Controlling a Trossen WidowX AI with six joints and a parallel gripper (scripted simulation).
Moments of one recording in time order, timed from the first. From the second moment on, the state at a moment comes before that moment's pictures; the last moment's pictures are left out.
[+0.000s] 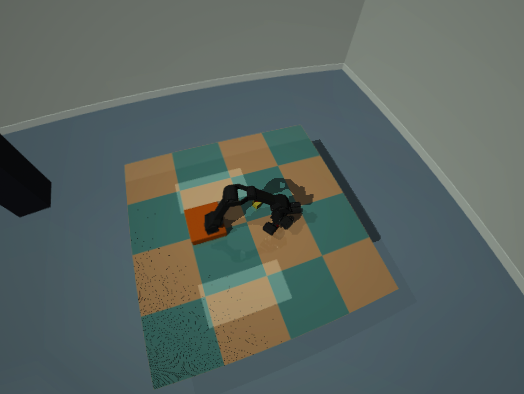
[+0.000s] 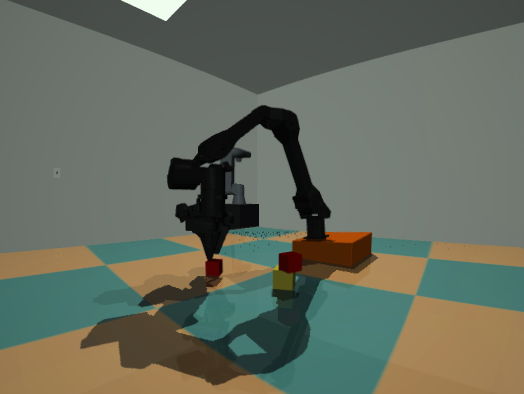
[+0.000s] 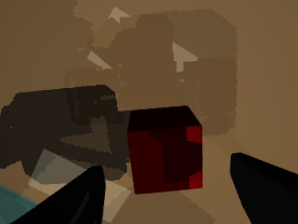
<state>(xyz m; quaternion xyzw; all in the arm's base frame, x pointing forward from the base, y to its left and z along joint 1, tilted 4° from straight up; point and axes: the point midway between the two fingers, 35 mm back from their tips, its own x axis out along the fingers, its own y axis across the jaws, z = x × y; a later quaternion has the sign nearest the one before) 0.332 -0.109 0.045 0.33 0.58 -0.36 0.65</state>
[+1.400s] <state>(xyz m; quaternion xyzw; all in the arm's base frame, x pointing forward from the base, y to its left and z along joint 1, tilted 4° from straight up) 0.333 -0.108 0.061 0.33 0.59 -0.36 0.64</state>
